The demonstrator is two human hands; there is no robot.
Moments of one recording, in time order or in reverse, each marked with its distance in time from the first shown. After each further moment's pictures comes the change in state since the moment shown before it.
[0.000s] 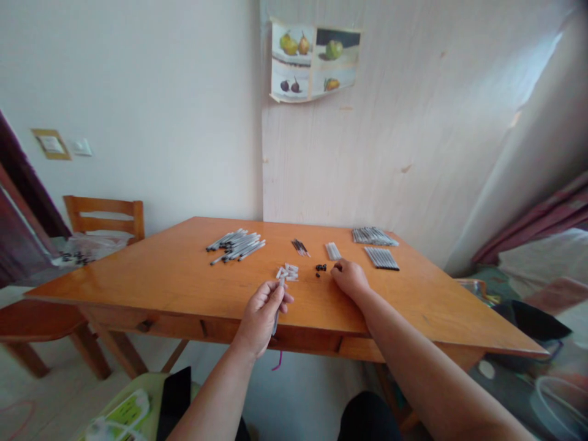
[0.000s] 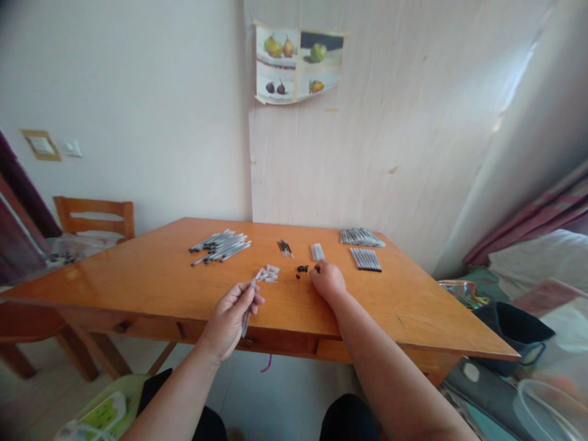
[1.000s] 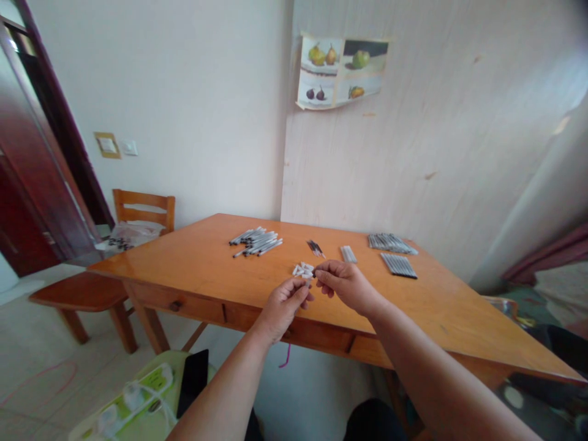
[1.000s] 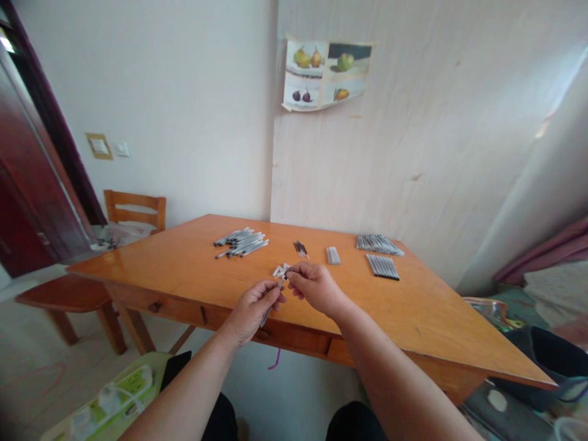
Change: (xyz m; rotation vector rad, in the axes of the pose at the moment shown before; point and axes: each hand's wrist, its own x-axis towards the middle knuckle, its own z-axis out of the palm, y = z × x) left_hand -0.001 0.002 0.000 0.090 -0.154 0.024; right_hand -0.068 -0.091 -0.052 0.891 -0.432 -0.339
